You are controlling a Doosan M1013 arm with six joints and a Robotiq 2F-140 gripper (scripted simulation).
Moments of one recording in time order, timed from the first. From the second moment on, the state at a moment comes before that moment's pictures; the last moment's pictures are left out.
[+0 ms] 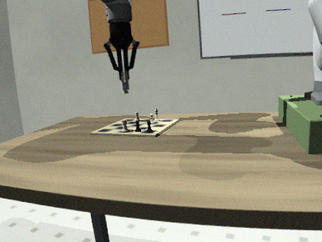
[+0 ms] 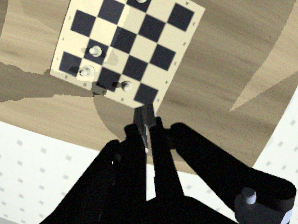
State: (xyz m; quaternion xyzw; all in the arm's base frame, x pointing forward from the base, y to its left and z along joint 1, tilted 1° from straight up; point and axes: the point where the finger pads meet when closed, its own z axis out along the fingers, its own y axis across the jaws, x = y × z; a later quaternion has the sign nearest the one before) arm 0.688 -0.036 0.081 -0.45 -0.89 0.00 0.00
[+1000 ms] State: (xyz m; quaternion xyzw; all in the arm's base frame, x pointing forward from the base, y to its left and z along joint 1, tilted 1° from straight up) arm 0.756 0.075 0.076 -0.36 -0.93 0.00 0.00
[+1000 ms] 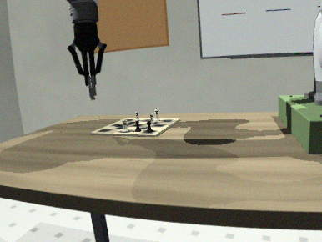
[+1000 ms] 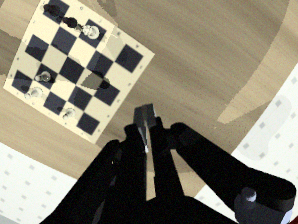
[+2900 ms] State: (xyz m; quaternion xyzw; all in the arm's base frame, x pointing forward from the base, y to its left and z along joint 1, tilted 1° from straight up) arm 0.756 0.076 -0.019 -0.36 -0.93 0.00 0.00
